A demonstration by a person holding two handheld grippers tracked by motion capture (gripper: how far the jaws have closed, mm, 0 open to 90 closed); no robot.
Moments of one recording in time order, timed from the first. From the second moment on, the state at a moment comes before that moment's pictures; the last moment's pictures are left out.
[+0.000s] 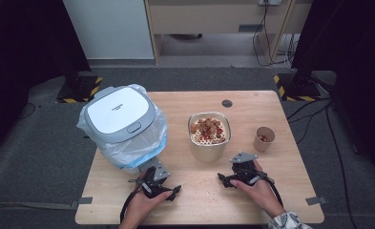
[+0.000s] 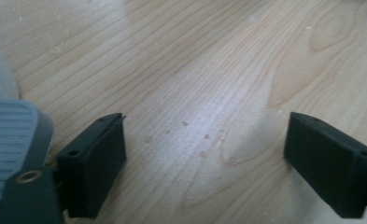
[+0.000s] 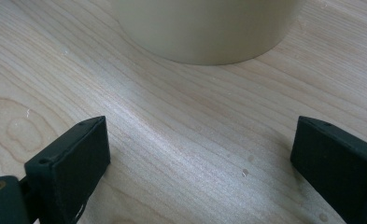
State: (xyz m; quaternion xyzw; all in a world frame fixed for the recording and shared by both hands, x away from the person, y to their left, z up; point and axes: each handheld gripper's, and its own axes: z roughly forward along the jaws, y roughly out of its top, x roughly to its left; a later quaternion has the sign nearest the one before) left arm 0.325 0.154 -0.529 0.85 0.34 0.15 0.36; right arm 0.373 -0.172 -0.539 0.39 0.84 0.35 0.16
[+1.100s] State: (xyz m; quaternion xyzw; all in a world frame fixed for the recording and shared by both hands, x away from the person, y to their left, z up) left arm 0.322 0.207 -0.482 0.80 0.39 0.27 0.37; right arm 0.369 -0.177 -0.539 0.38 0.84 0.35 0.16
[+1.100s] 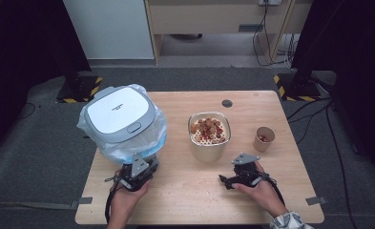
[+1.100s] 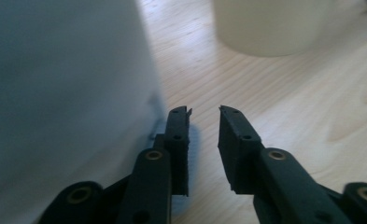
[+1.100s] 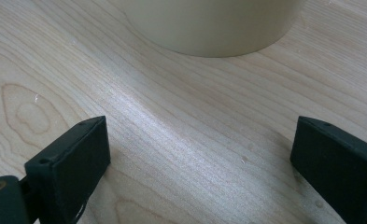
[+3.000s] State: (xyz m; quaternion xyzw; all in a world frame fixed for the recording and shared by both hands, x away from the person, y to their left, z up) left arm 0.338 0.199 -0.518 0.82 0.42 0.25 0.31; right arm 0.361 -0.234 -0.521 0.44 0.81 0.34 0.19
